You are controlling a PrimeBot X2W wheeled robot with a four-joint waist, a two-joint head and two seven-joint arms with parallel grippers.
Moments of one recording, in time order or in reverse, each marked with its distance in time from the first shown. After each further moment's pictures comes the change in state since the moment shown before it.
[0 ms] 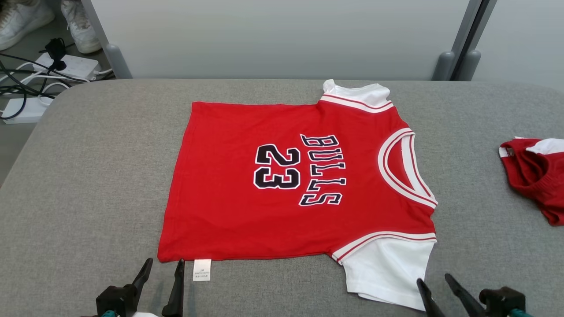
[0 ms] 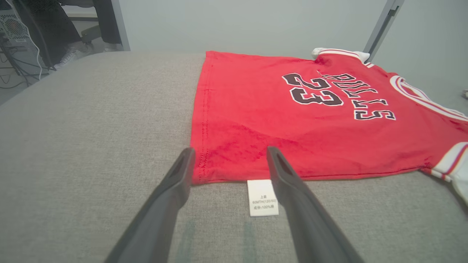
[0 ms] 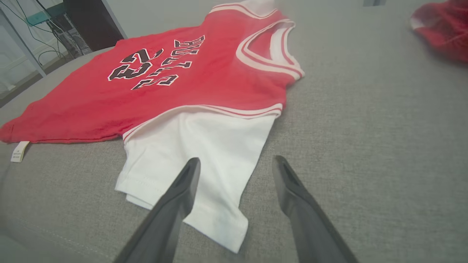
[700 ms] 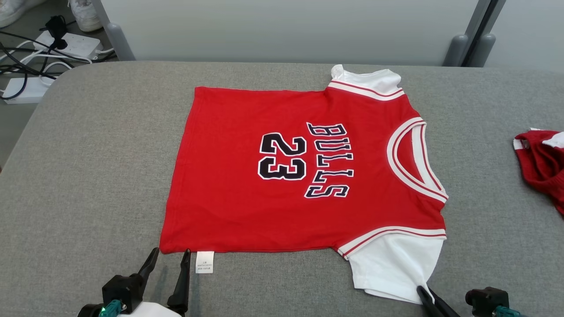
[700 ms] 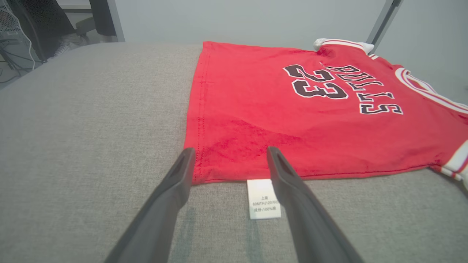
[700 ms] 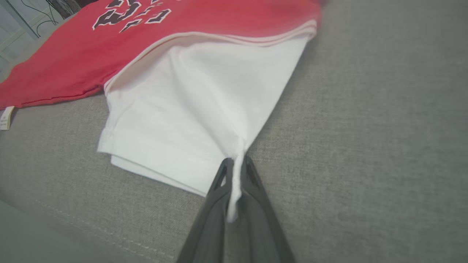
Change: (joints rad) left arm -0.041 -0.001 -0.029 0.012 -0.002 0.000 0.000; right arm -0.073 -0.012 0.152 0.146 0.123 0.000 -0.005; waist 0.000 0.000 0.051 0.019
